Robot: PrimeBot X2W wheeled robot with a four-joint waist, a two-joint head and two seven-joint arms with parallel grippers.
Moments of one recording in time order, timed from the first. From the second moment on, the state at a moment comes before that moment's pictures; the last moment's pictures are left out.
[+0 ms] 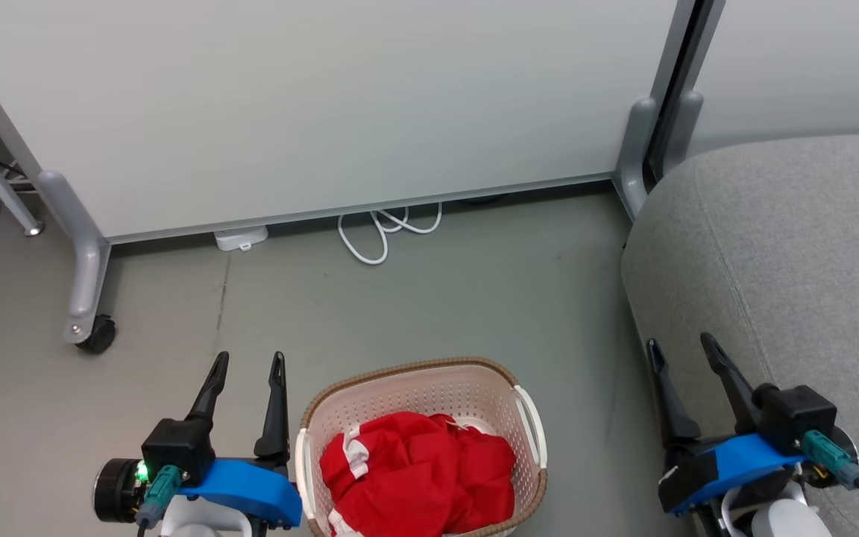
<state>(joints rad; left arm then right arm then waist) -0.11 0.06 -0.11 0.38 -0.16 -0.09 -0.26 -0.13 -0.05 0.01 0.29 0.13 0.13 -0.19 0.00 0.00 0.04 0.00</state>
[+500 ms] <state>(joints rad) -0.30 0.11 -0.14 0.61 -0.16 -0.12 -0.26 -0.28 -0.05 0.11 0.25 0.15 0.13 -0.21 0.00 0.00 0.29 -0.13</state>
